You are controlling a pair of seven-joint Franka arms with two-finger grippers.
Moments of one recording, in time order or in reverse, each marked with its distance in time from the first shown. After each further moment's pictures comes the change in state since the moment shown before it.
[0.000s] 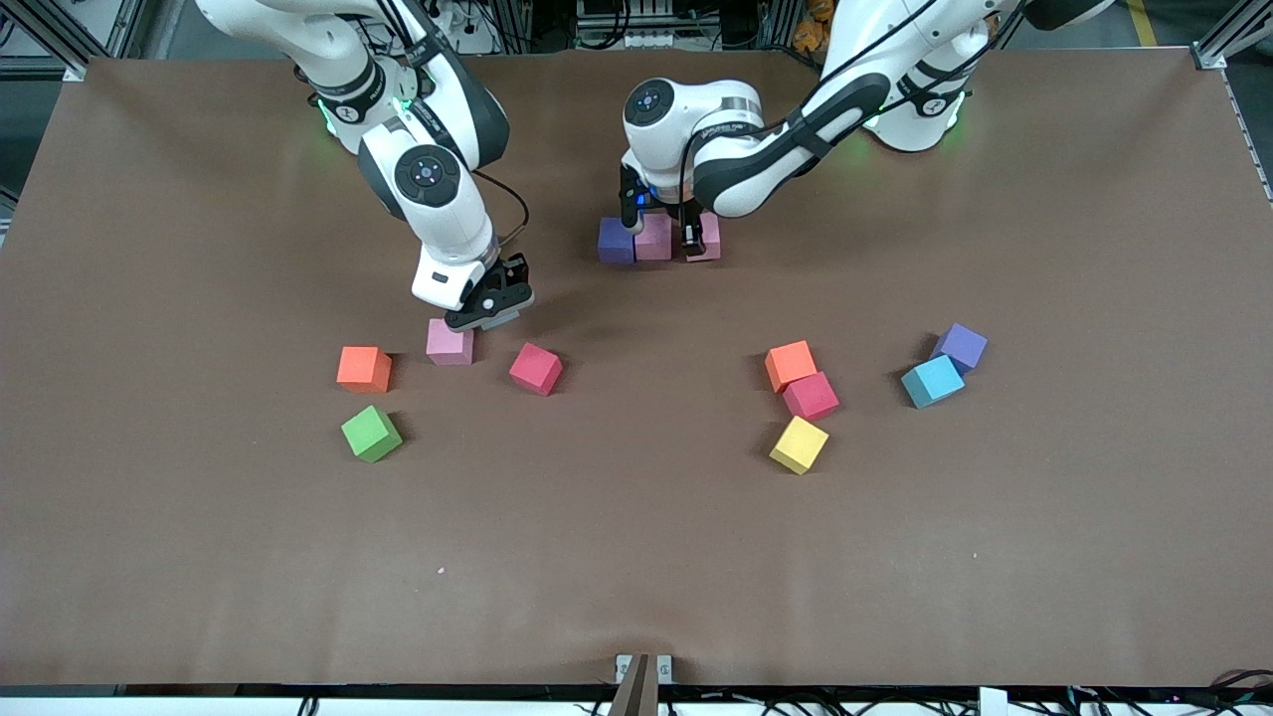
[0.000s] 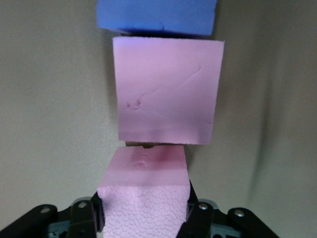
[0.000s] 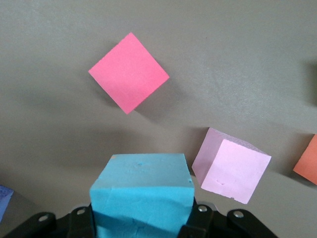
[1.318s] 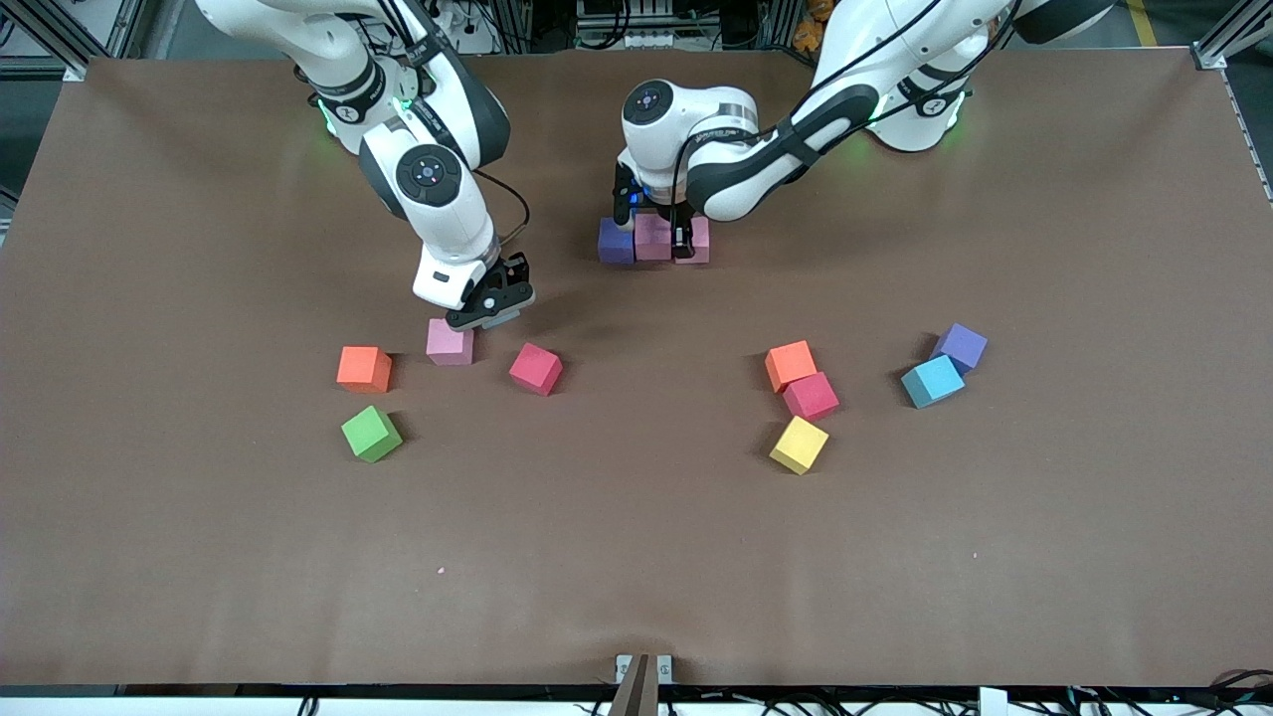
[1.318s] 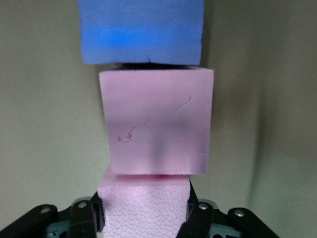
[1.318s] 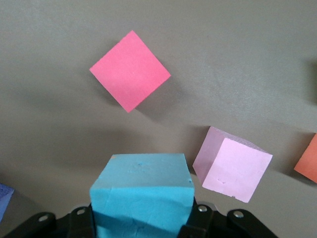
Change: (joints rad) left arm -0.009 0.044 0.005 0.003 0.065 0.061 0.000; right arm 0.000 0.000 0.003 0.000 0.000 -0.004 0.001
